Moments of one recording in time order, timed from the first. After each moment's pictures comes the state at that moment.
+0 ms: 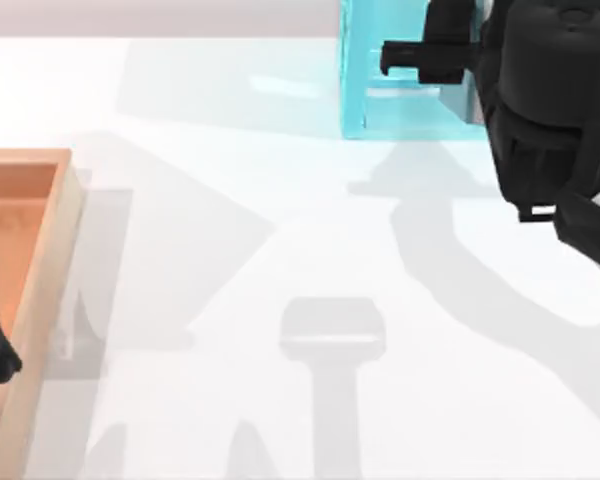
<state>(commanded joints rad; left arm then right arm) 0.00 0.00 0.00 0.00 0.00 0.00 0.68 1.49 0.96 0.39 0.73 0.11</state>
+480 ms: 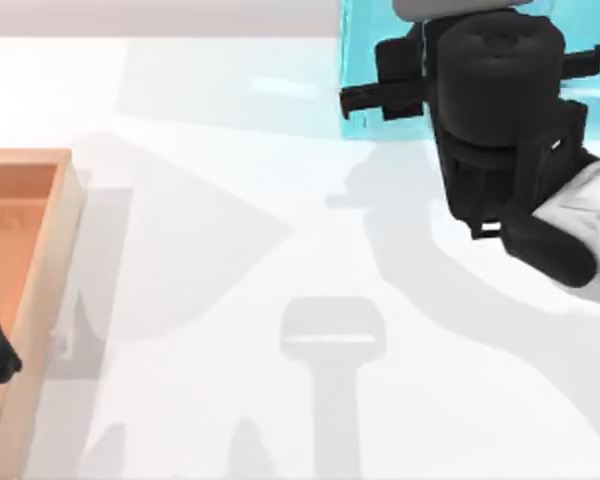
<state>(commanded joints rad) 0.00 0.00 0.00 0.00 0.00 0.00 0.73 1.60 1.00 0.40 0.75 -0.04</state>
